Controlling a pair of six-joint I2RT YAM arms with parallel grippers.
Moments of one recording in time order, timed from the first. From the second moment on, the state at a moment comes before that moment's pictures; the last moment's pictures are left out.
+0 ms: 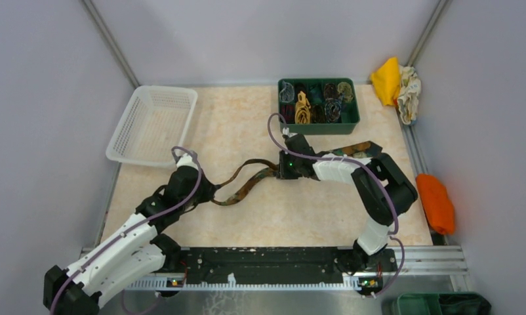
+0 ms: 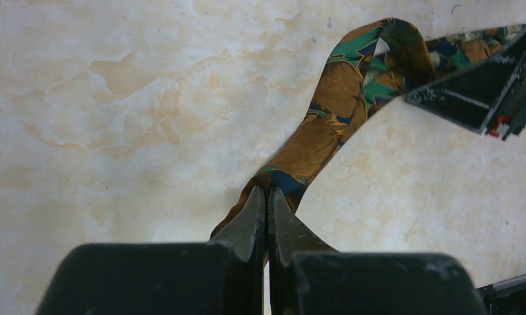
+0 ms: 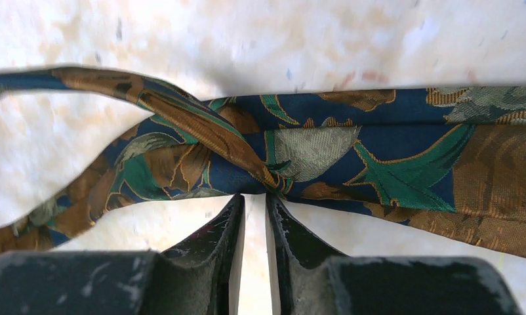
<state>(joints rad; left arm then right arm) -0.63 0.75 0.49 -0.40 -0.24 -0.71 0.63 1.69 0.87 -0.09 -0.11 0.52</state>
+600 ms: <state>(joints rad) -0.63 0.68 0.45 -0.46 -0.36 -0.76 0.67 1.59 0.98 -0.22 -0.03 0.51</state>
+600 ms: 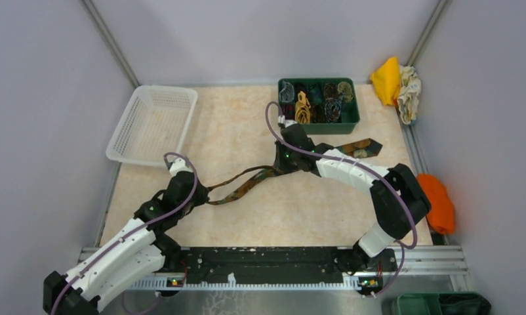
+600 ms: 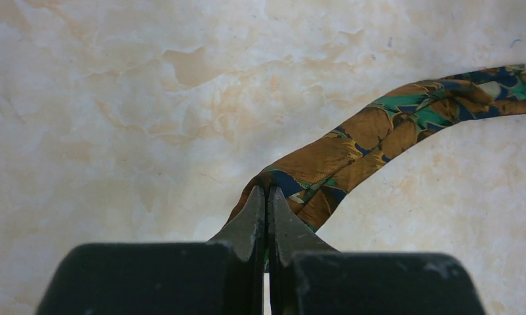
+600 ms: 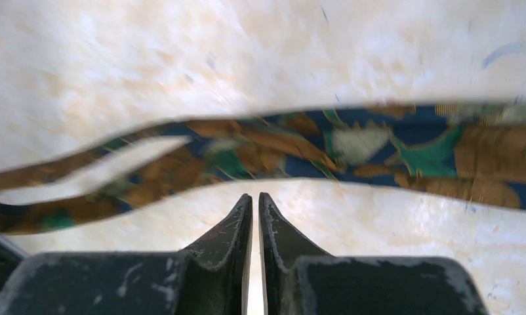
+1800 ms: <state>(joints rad) -0.63 0.73 0.44 -0.49 -0.40 -0.79 0.85 1.77 0.98 -0.11 -0.10 0.54</state>
